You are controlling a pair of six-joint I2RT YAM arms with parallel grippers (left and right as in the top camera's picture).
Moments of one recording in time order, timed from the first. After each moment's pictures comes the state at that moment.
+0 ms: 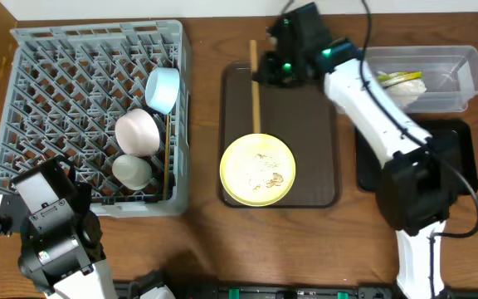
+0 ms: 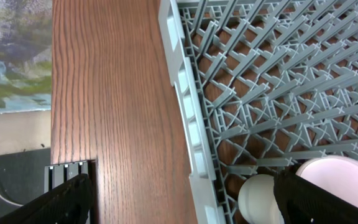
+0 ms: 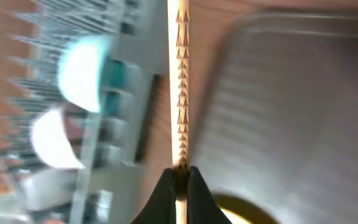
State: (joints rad) left arm 0.52 0.86 1.07 -1.18 -0.45 -0.83; right arm 0.49 2.17 1.96 -0.66 -0.50 0.50
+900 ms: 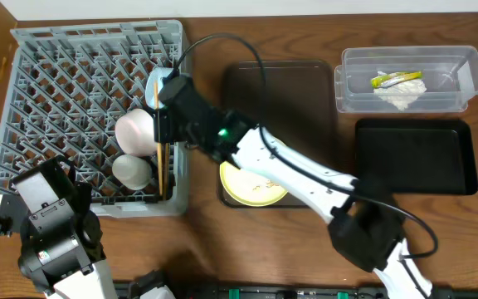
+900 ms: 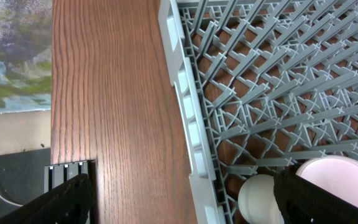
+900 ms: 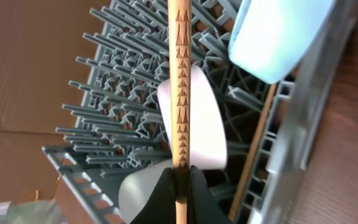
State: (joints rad) left arm 0.52 0.86 1.07 -1.18 -0.45 -0.83; right arm 0.96 2.20 1.96 -0.39 -0.13 0.85
